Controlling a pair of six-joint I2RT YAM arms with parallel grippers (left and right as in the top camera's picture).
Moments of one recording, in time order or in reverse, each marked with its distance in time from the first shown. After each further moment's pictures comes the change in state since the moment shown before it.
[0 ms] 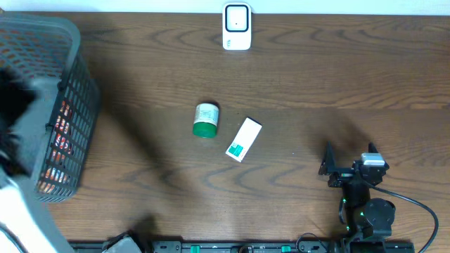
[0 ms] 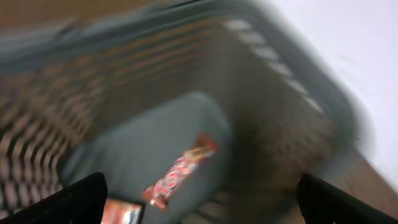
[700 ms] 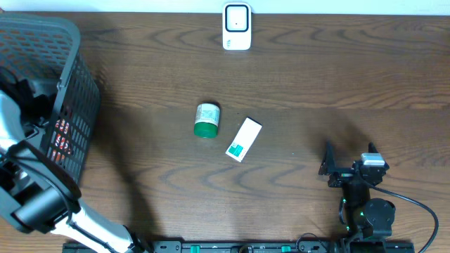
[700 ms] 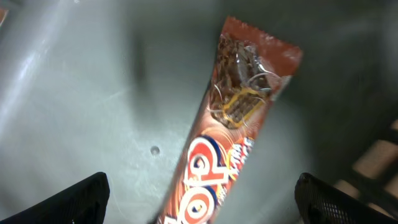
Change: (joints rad) left arm -0.028 0.705 -0.022 0.066 0.063 0.499; right arm 0.000 0.000 0.000 0.000 0.000 0.000
